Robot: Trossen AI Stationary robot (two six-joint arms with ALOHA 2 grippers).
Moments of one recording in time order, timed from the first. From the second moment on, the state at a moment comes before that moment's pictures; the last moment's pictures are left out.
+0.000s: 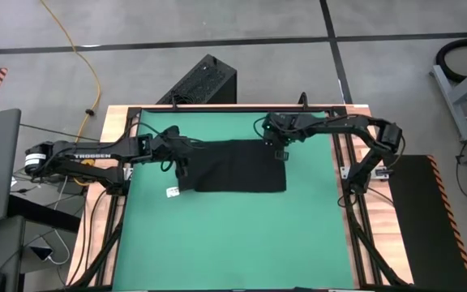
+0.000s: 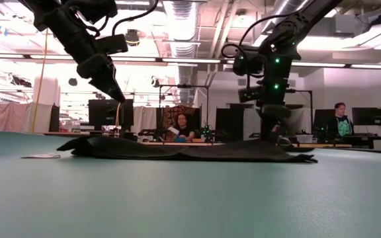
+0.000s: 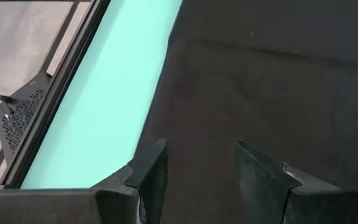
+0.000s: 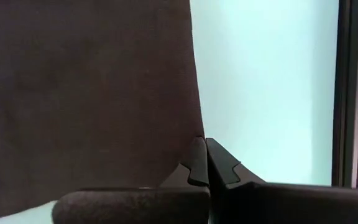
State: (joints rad) left arm 0.25 1.09 0.67 -0.32 -0.25 0.13; right arm -0.47 1.62 1.02 -0.61 0.25 -0.36
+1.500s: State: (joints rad) left arm 0.80 1.51 0.70 -0.07 0.47 0.34; right arm -0.65 1.62 1.02 -0.61 -0.08 -0.51
